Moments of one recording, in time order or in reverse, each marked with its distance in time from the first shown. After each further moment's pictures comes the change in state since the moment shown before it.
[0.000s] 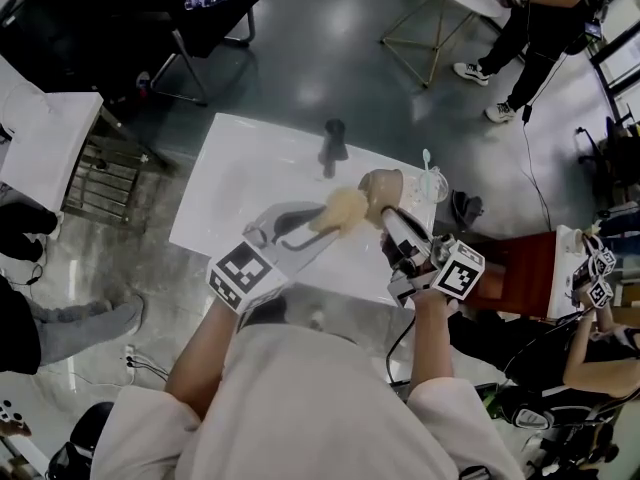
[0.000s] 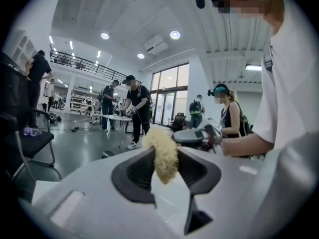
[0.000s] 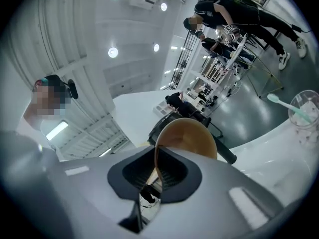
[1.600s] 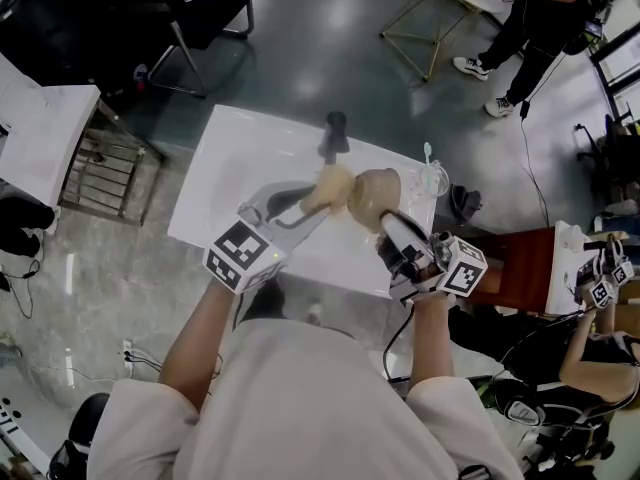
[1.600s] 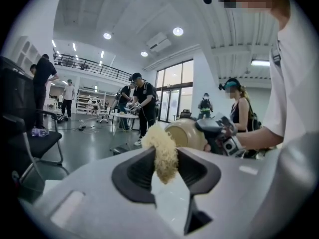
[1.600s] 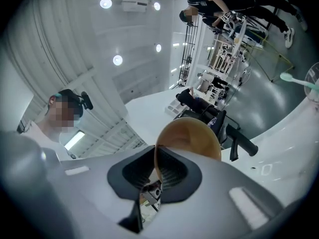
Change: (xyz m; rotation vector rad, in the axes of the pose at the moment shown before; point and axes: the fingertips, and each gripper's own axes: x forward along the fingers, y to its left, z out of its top) left arm -0.004 0.033 -0.013 -0.002 0.044 0.072; right arm 0.002 0.031 -0.007 0.084 -0.003 0.180
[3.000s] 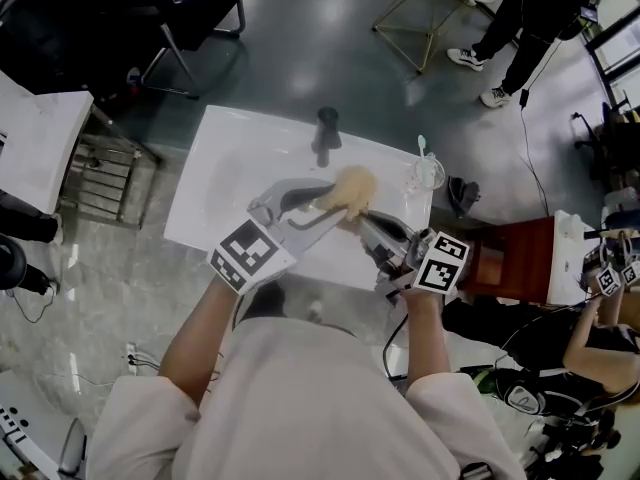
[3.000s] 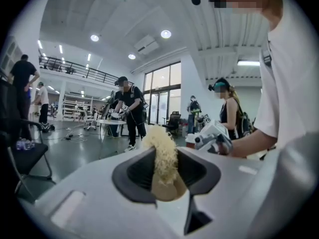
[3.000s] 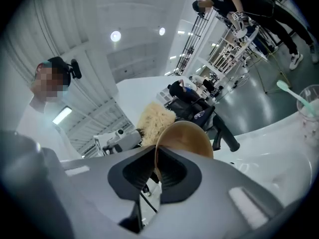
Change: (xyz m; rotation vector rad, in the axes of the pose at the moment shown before) left arm 0.020 -0.031 0.031 0.082 -0.043 -0.126; right arm 0.004 -0.030 -0.043 -0.131 0.190 -0.167
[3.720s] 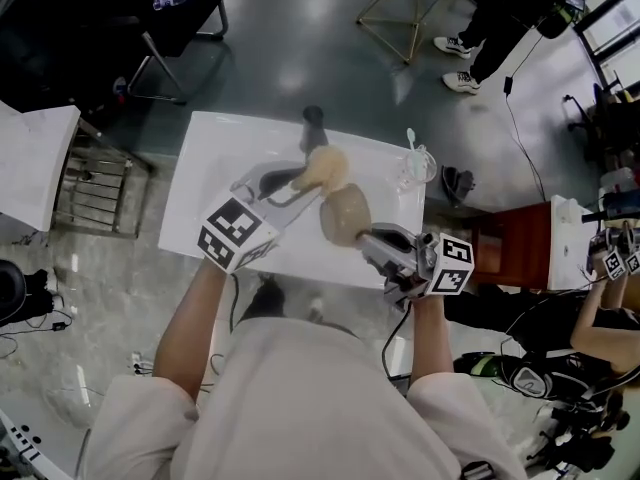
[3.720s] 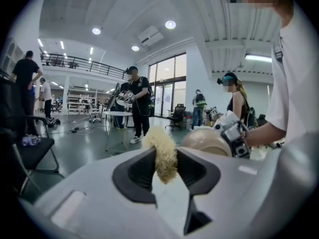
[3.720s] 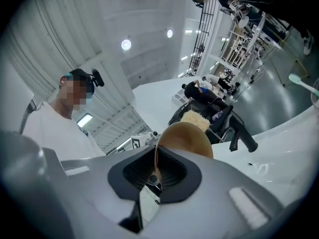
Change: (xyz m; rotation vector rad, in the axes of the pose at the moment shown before) left arm 0.008 0.047 -0.028 -0.028 0.110 0.048; right arm -0.027 0.033 0.003 0.001 -0.037 0.225
